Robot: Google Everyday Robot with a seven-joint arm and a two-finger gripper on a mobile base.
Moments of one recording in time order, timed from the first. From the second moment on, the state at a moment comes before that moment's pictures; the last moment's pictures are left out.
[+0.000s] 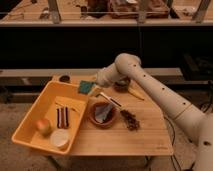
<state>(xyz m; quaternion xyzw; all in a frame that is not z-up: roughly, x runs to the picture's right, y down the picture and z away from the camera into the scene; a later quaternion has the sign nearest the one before) -0.099 -0.019 0.753 -0.25 -0.38 0.09 0.89</state>
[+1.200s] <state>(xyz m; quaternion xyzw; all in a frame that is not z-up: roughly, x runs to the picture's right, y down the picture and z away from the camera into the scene) -0.222 0.004 0.834 -0.25 -0.31 0.04 0.92</state>
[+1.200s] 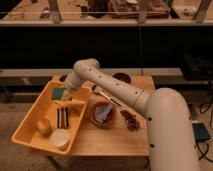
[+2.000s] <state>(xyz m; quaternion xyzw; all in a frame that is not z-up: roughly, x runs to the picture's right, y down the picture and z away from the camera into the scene) -0.153 -0.020 0.858 -0.21 -0.24 0.06 0.94</state>
